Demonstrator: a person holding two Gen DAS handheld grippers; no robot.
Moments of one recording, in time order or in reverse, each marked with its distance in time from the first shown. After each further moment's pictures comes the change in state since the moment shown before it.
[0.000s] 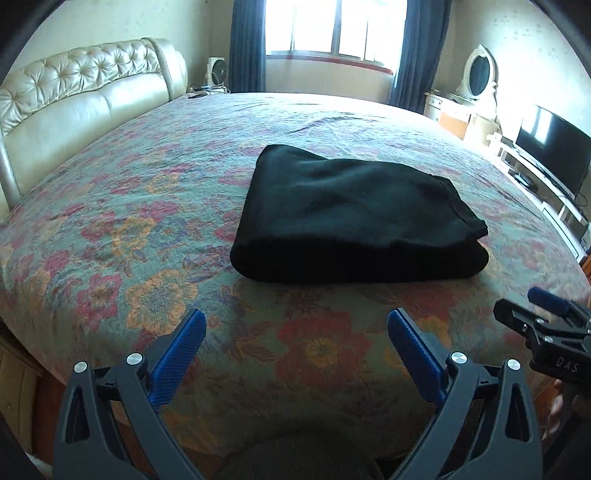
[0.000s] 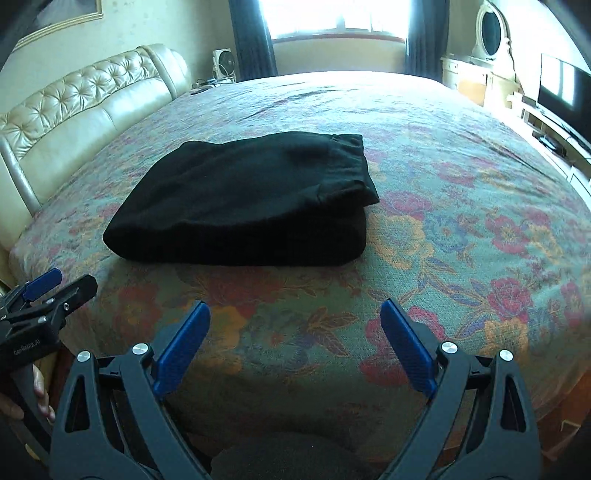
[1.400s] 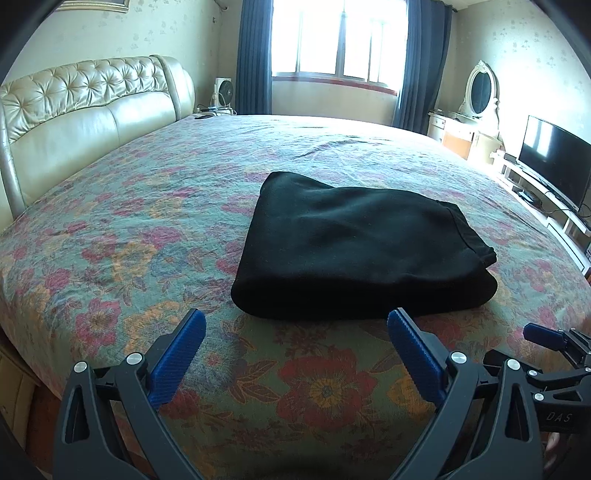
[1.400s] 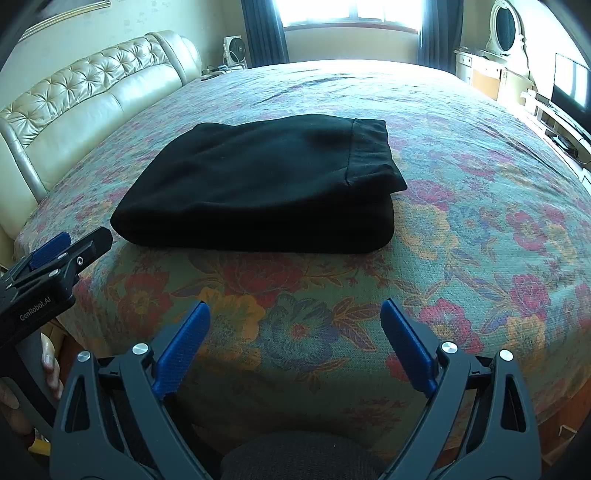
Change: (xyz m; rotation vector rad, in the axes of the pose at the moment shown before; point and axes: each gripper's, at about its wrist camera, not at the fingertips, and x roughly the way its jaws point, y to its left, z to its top) left arm 0.000 0.003 0.014 -0.034 -0.100 0.022; right arm 0.016 0.011 -0.002 -0.007 0.056 0.038
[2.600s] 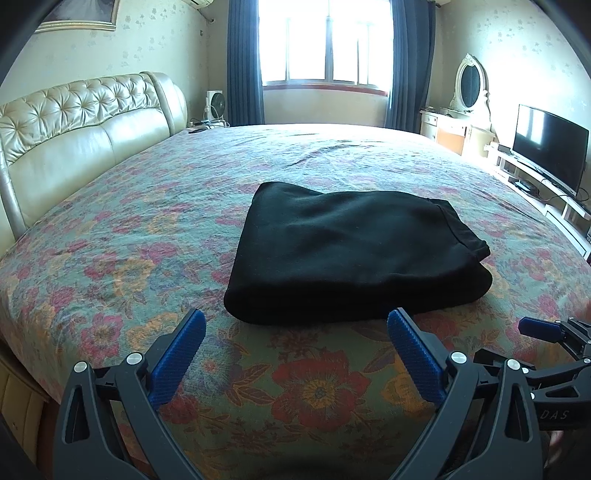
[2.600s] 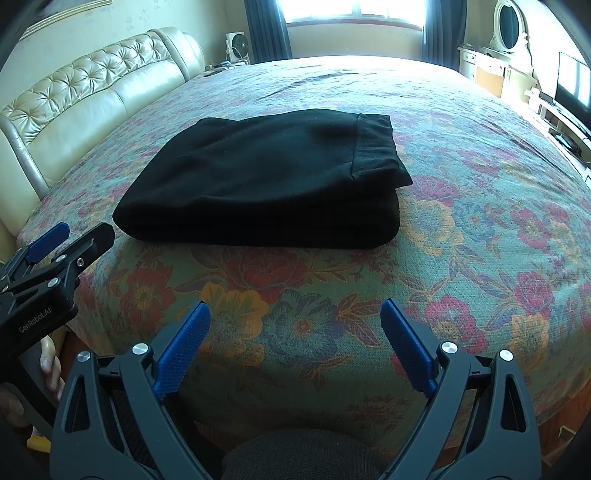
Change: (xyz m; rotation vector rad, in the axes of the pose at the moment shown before) left arm -0.008 -0.019 -0.002 0.067 -0.032 0.015; right arm 0.002 0.002 -0.004 -0.004 0.015 0.011
